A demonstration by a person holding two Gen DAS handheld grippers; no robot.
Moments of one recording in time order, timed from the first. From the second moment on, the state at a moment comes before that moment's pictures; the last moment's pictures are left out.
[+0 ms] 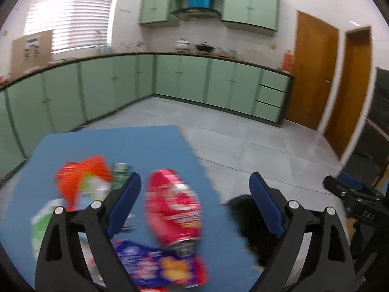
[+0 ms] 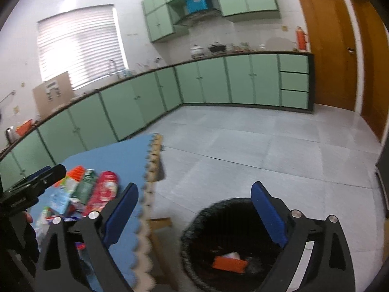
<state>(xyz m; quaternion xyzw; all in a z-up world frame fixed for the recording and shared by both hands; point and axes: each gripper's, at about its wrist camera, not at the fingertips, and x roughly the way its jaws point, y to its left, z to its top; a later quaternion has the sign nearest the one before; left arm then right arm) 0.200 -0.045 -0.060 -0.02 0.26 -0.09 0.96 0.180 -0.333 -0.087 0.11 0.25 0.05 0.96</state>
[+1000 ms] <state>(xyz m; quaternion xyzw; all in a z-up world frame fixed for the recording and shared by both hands) 0.129 0.136 -0.149 -0.08 0.37 0.09 0.92 0.171 -0.152 -0.094 0.03 0.26 0.18 0.95</state>
